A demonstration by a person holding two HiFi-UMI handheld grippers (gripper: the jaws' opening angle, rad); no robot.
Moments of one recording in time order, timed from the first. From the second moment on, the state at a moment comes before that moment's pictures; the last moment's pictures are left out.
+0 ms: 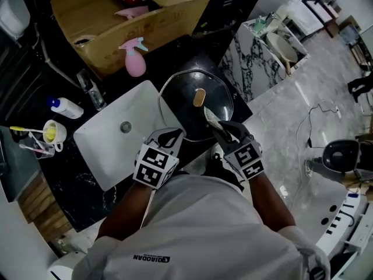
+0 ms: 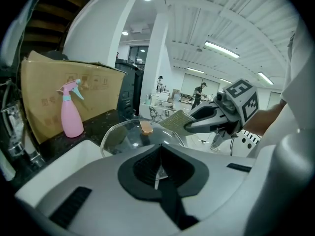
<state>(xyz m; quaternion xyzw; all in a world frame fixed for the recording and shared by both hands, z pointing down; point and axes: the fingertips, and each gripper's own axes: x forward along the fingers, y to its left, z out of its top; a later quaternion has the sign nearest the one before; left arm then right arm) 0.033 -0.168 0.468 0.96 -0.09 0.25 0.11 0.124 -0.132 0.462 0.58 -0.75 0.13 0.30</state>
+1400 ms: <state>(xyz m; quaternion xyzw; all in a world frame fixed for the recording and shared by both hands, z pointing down) -0.004 -0.195 0.469 0.94 -0.20 0.22 0.17 0.139 -0.243 0.502 0.44 -0.74 0.03 0.52</state>
